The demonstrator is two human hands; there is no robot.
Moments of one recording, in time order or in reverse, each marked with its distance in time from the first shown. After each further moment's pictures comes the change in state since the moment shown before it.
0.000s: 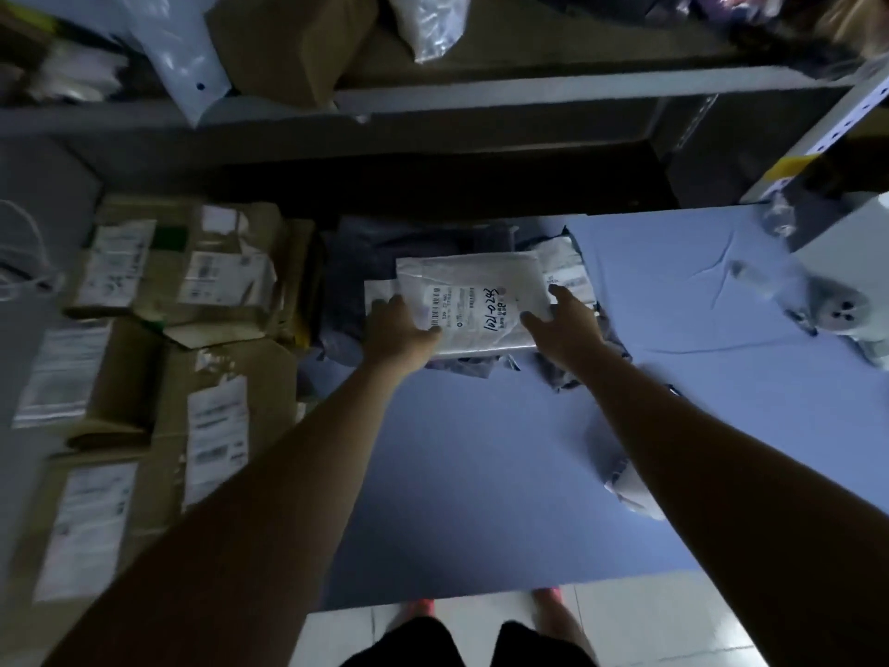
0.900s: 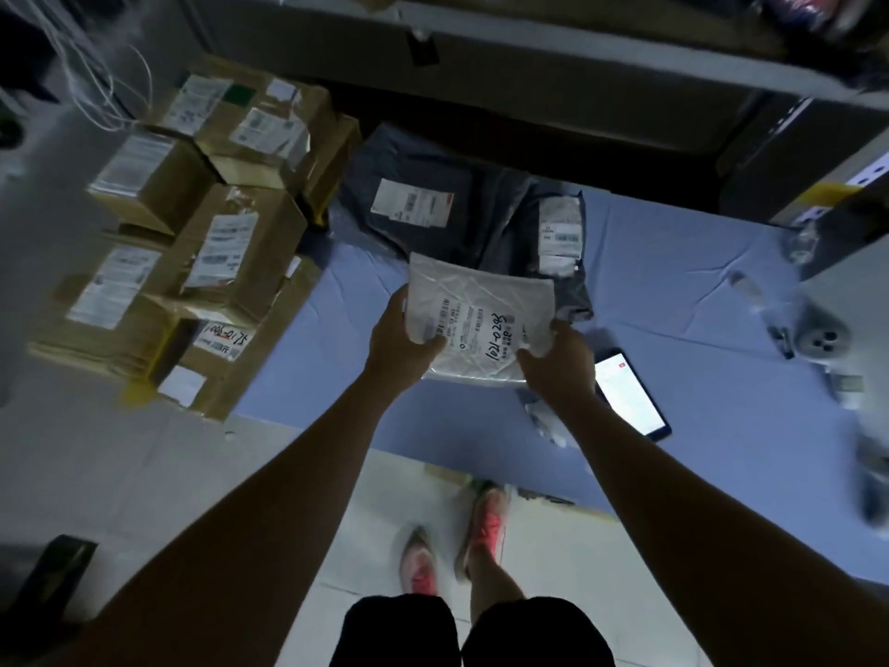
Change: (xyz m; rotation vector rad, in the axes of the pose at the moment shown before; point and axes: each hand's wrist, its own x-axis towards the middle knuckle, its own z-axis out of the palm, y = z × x) left_hand -0.186 0.019 0.098 -0.595 0.196 -0.126; right_hand -0.105 0.125 -0.033 -0.025 -0.041 -0.222
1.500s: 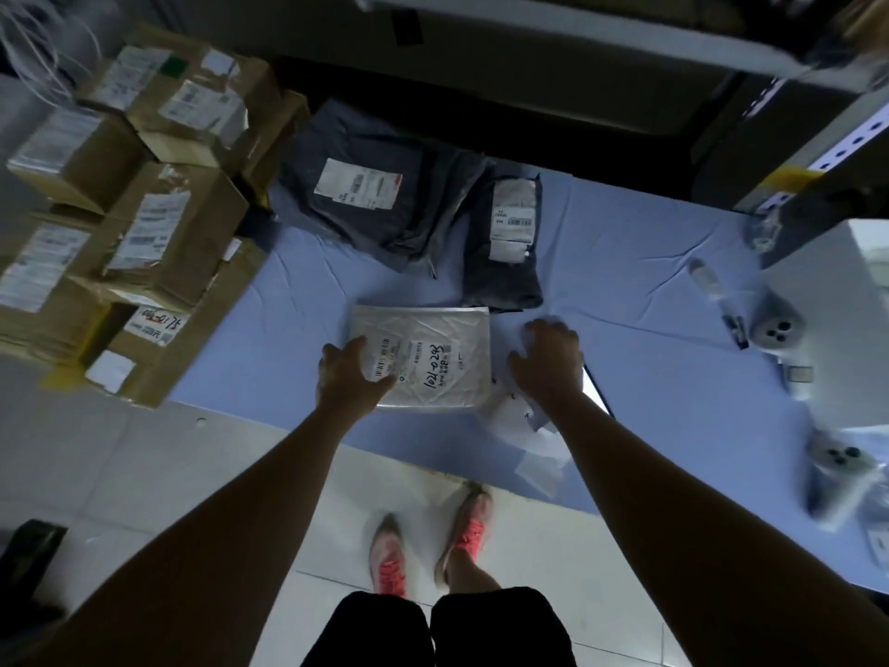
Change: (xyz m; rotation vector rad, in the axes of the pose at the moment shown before) left_hand -0.031 -0.041 0.054 0.485 0.016 -0.224; right_hand 0.027 0.074 -0.032 -0.240 -0.102 -0.085
